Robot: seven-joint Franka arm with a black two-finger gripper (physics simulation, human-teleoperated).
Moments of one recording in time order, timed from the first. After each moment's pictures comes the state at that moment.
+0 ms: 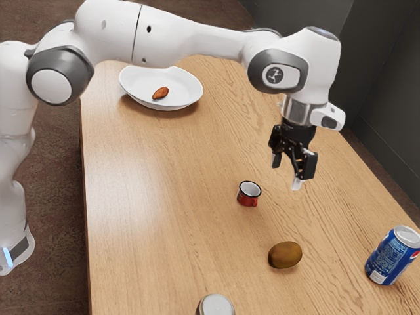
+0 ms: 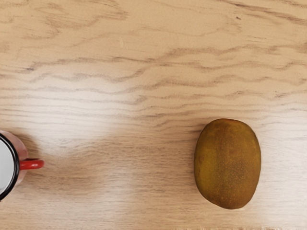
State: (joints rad) arm -0.38 0.27 0.12 -1.33 -0.16 1.69 -0.35
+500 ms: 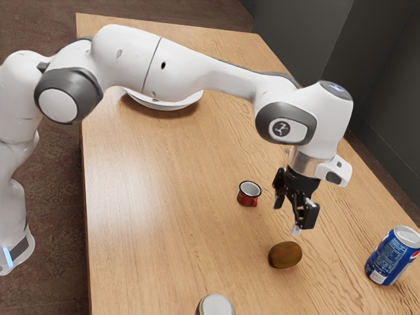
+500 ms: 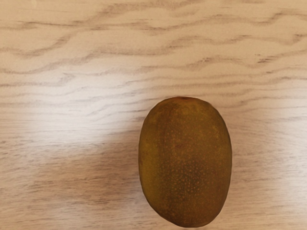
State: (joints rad) arm -0.48 0.39 0.12 -1.34 -0.13 1.76 -0.39
